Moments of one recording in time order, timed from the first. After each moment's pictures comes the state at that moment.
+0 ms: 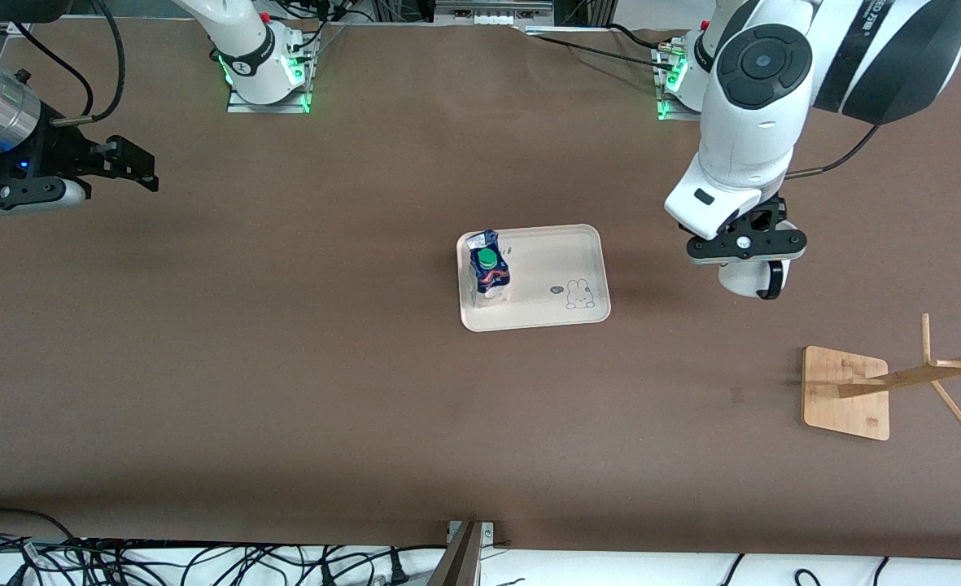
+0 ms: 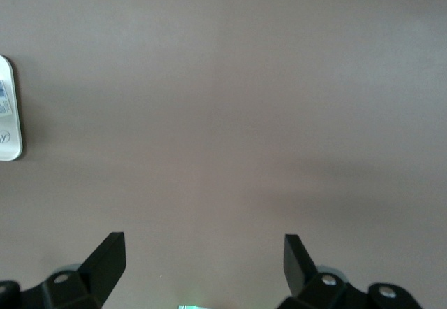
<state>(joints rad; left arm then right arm) 0.01 0.22 -0.50 -1.57 0.37 1.58 -0.49 0.20 -0.04 -0.13 -1.71 0.02 1.61 -0.04</state>
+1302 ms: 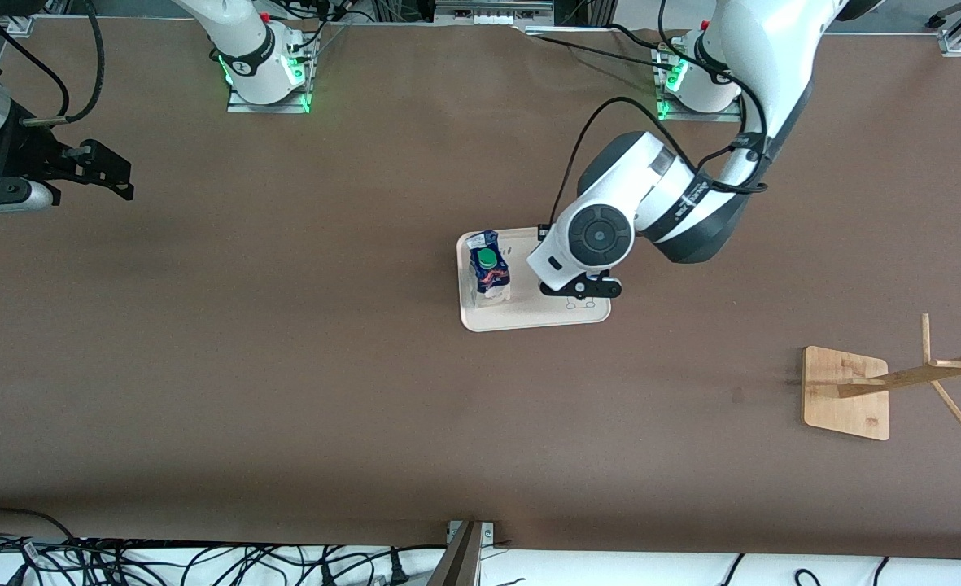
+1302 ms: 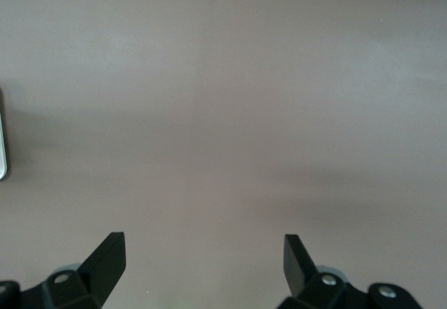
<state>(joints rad) -0.20 0.64 -0.50 -1.41 0.06 1.58 -0.70 0.20 -0.01 -0.13 -1.64 -0.02 1.60 -0.03</state>
